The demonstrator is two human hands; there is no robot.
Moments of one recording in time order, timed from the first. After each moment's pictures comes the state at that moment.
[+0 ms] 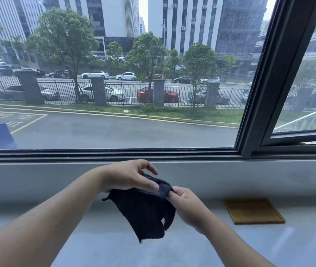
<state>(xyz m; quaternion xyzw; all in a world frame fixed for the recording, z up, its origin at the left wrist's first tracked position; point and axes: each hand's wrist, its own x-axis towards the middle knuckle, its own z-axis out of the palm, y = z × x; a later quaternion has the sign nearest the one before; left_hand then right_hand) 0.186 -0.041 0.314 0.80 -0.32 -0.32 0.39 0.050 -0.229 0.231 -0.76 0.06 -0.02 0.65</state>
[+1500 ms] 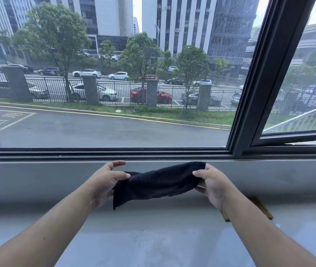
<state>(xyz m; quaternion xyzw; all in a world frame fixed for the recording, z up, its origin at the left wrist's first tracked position) 0.191 -0.016 0.259 0.68 -0.06 -0.25 0.69 0.047 -0.303 0.263 -0.64 0.22 -0.11 0.73</state>
